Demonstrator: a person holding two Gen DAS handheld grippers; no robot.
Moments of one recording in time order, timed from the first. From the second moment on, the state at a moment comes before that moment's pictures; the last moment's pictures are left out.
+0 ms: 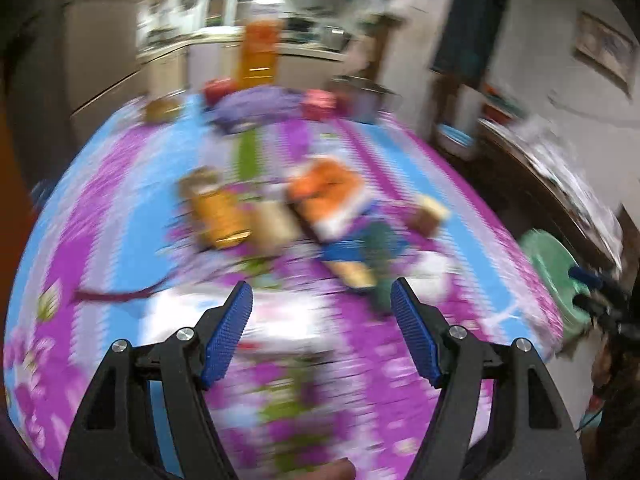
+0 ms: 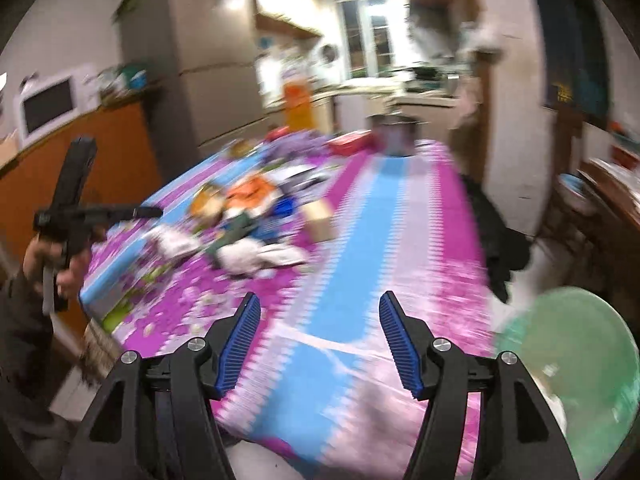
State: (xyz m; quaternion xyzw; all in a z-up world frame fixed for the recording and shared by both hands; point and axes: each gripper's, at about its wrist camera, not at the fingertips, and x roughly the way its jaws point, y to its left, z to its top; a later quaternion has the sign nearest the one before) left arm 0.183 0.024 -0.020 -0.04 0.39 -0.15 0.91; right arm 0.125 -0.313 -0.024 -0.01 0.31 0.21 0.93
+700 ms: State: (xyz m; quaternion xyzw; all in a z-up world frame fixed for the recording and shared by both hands) left arm 0.338 0.086 -0.070 -0.05 0.51 -0.12 0.85; right arm 0.258 -0.014 -0.058 -0.18 0.37 0.40 0.82
